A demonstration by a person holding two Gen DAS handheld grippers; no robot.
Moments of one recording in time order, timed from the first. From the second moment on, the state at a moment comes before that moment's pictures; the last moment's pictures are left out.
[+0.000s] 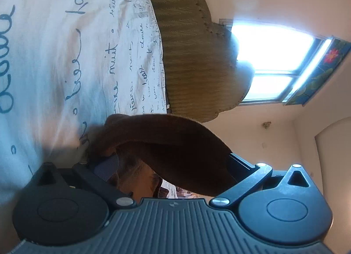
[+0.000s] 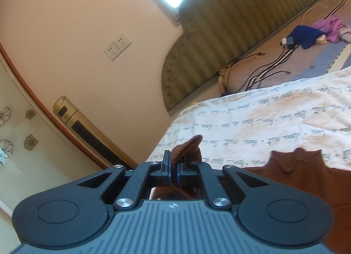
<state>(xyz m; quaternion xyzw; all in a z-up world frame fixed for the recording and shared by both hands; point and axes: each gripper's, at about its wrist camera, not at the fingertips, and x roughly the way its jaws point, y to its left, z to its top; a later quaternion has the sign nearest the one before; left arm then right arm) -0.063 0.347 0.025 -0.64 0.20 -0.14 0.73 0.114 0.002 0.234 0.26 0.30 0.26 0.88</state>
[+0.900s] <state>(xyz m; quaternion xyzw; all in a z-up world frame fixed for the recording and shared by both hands) -0.078 0.310 0.058 -0.57 0.23 -0.24 0.75 0.055 -0.185 0.060 0.20 0.44 0.10 0.87</state>
